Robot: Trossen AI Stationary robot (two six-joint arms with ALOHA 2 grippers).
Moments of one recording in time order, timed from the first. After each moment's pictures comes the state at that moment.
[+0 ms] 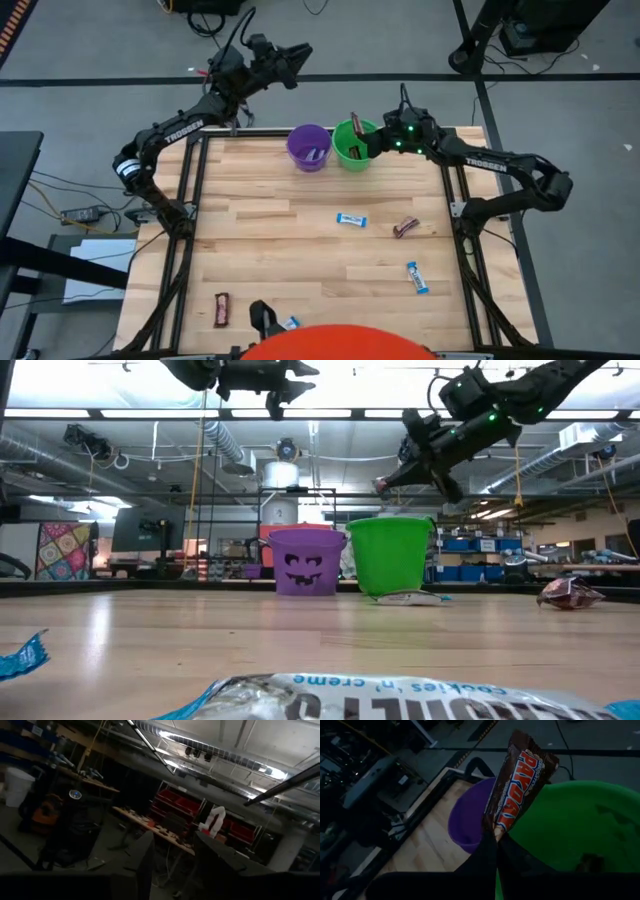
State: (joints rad) left arm 0.72 1.59 1.48 0.43 0.26 -0.53; right arm -0.66 1.29 0.78 0.11 -0.20 0.58
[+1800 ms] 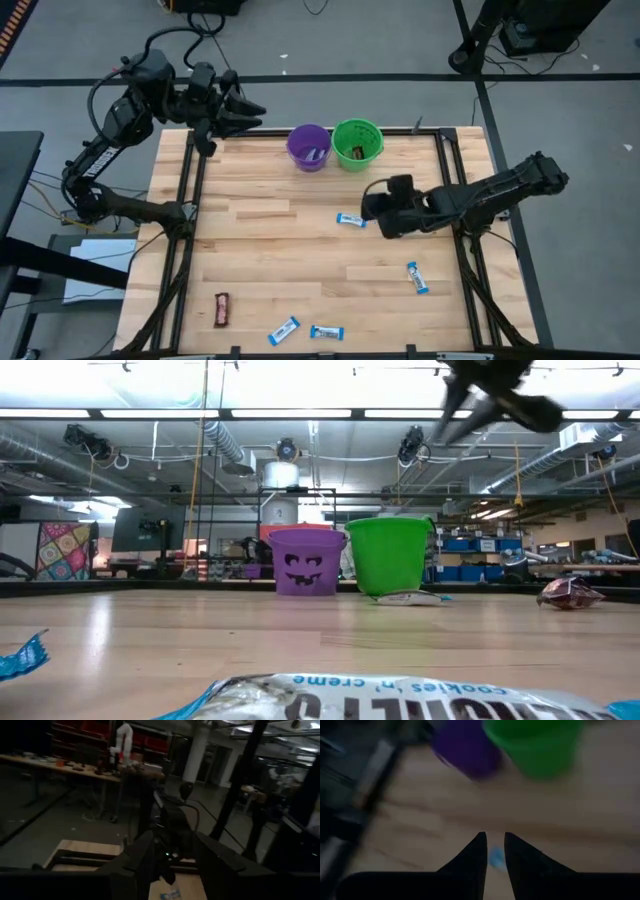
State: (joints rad) left arm 0.53 1.18 1.71 -0.50 0.66 -0.21; right arm 0.27 1.35 1.13 -0.89 0.73 1.59
